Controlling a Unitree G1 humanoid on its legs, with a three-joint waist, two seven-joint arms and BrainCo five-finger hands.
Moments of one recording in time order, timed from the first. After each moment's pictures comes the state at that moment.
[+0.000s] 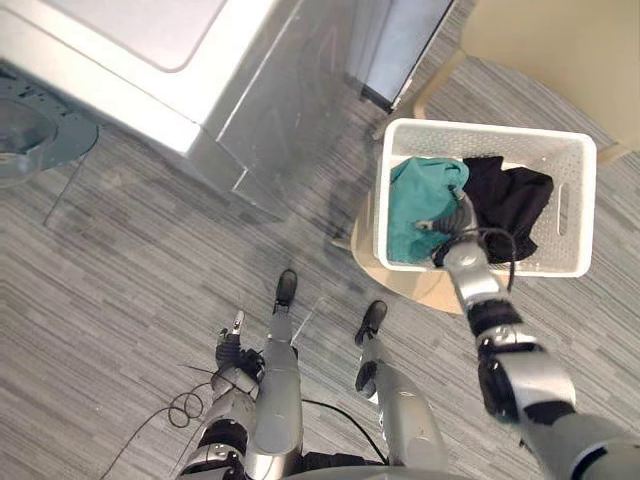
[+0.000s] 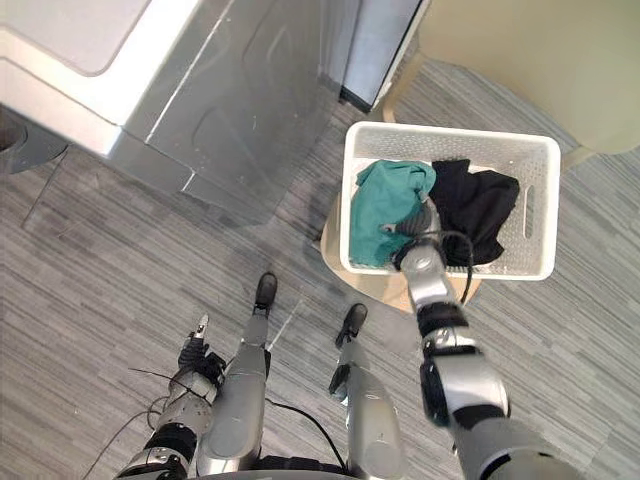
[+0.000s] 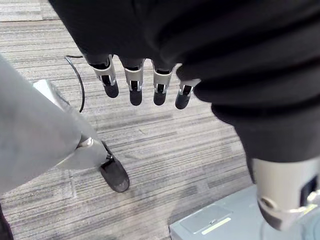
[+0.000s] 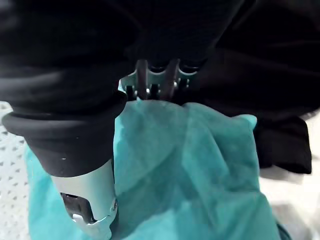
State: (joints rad) left arm -0.17 0.01 0.23 0.83 -0.55 -0.12 0.26; right arm -0.88 -0.30 -0.08 0.99 -0.32 0.12 -0.30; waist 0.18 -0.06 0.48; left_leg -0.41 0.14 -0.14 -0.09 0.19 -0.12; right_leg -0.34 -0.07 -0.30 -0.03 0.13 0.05
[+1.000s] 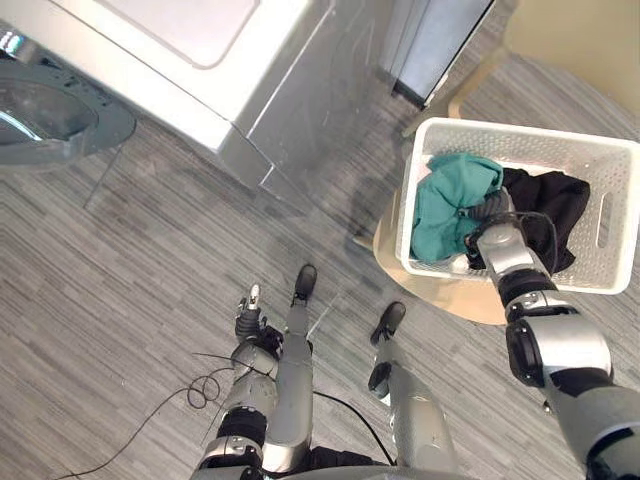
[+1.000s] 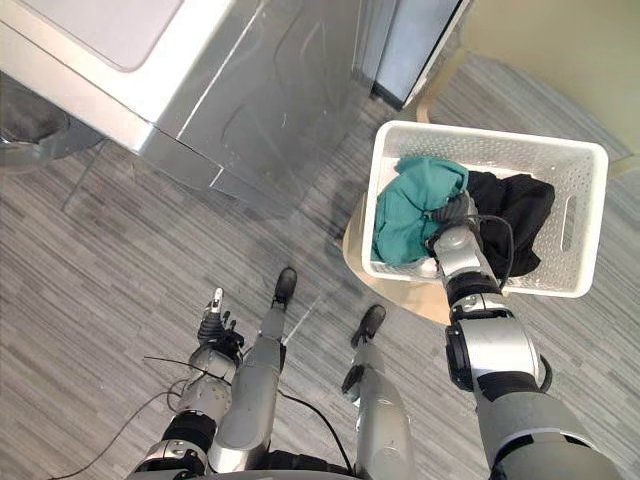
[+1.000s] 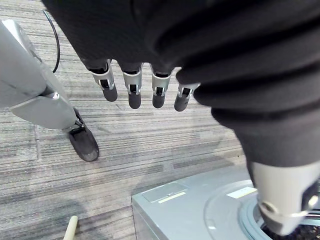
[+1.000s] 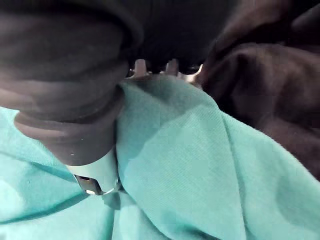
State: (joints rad) left arm -0.18 -0.06 0.13 0.65 -0.63 -0.16 0.26; right arm -0.92 -0.39 -0.10 1.09 -0.27 0.16 -0.29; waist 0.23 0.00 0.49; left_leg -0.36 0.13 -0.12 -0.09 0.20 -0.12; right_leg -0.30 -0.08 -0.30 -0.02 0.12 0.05
